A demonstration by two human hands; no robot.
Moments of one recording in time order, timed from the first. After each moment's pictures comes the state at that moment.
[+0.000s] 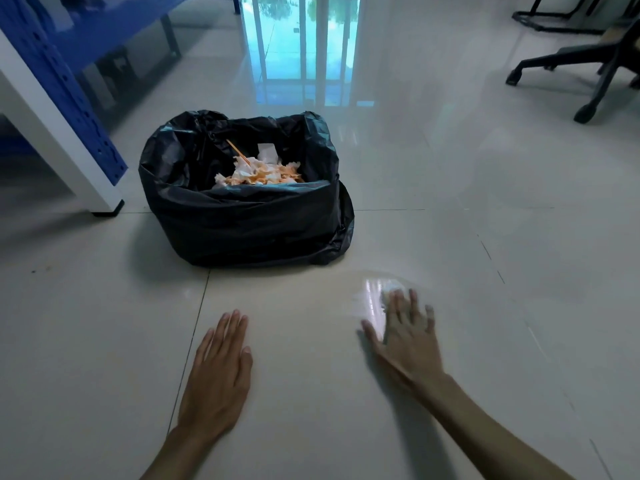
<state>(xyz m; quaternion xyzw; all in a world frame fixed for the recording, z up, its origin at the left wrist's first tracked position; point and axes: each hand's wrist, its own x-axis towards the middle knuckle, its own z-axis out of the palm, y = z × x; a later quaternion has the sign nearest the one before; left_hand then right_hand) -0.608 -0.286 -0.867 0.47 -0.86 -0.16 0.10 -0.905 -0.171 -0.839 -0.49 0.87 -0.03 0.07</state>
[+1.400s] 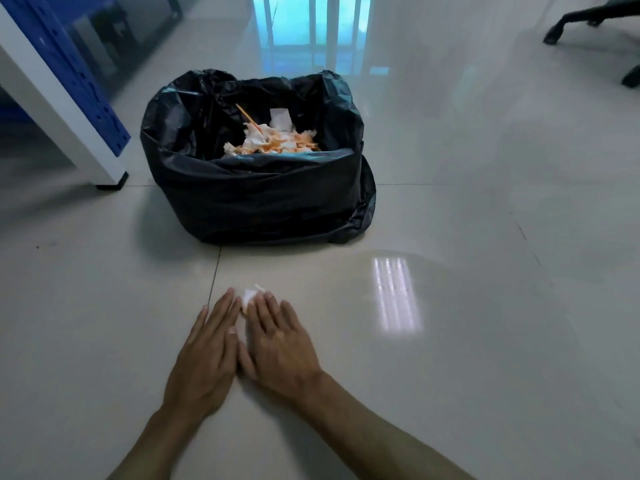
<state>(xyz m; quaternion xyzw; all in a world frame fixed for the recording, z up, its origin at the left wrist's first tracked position) -0.576 -0.310 -0.860 0.44 -0.86 -0.21 0.15 -0.717 -0.261 -0.856 -0.70 0.69 -0.16 0.11</state>
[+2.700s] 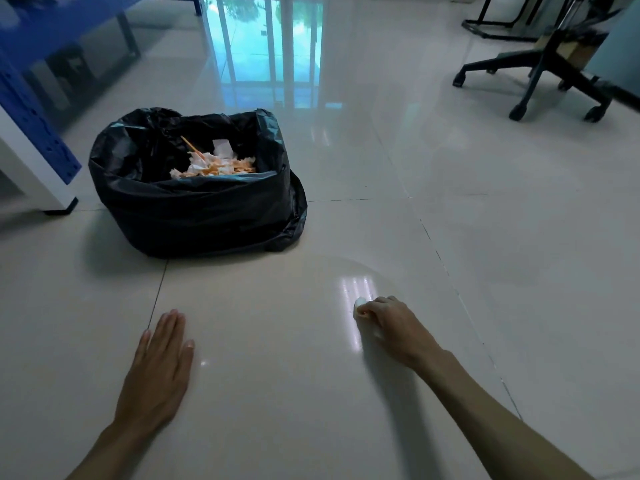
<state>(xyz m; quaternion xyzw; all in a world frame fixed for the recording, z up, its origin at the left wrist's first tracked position) -0.578 -0.274 -0.870 0.48 -0.85 -0.17 0.09 -0.961 -0.100 -0.815 -0.59 0.78 -0.16 0.13</state>
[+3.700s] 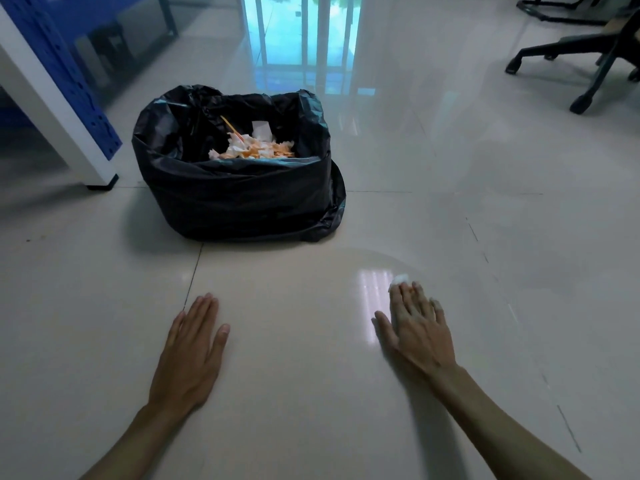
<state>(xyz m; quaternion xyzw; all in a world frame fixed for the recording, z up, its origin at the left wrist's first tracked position) -0.582 -0.272 -0.865 0.50 -0.84 -0.18 0.11 -0.929 -0.117 -0.843 -0.52 0.85 -0.03 0.04</state>
